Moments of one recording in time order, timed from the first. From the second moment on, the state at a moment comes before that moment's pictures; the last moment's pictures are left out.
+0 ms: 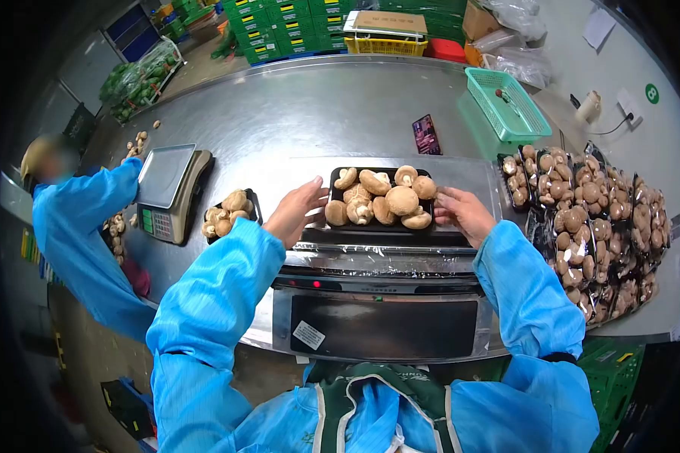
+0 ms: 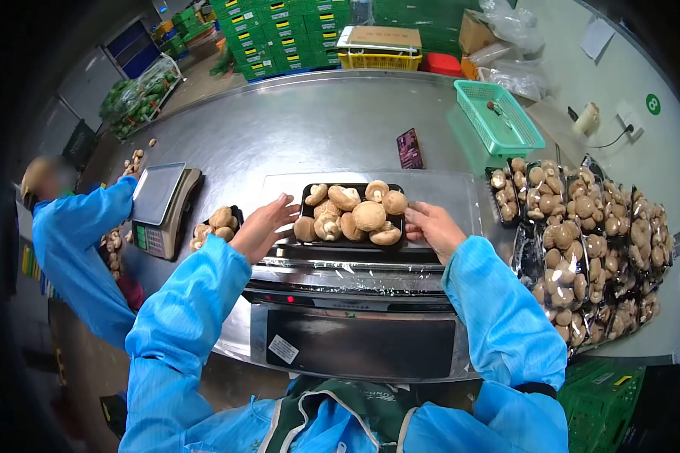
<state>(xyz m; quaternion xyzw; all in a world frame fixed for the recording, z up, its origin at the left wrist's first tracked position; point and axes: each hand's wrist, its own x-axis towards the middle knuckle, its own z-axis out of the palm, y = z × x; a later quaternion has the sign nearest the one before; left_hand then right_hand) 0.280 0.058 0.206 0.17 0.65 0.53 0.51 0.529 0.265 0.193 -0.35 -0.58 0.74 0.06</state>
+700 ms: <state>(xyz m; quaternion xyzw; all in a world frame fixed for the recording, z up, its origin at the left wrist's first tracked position) 0.248 -0.007 0.218 0.42 0.72 0.44 0.33 0.565 0.263 0.199 -0.33 -0.79 0.50 0.13</state>
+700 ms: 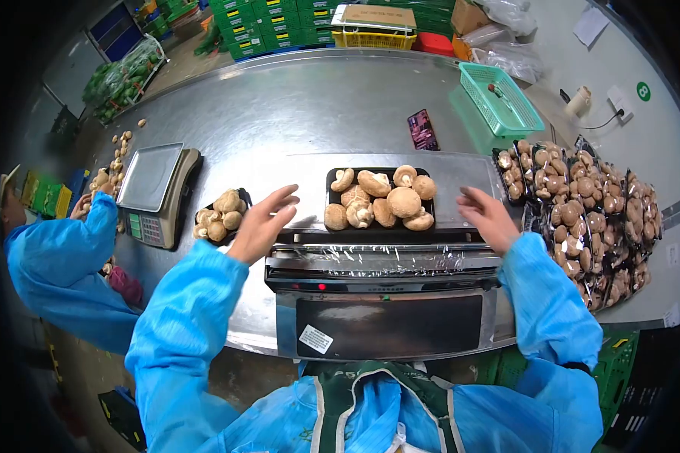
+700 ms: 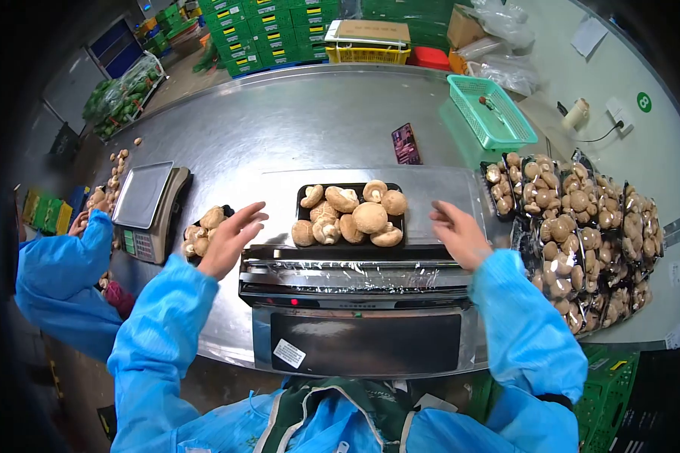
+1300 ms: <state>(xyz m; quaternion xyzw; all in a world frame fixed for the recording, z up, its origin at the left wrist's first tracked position) 0.292 -0.045 0.215 0.31 0.59 0.59 0.46 0.613 0.209 0.213 -0.25 -0.43 0.85 0.19</state>
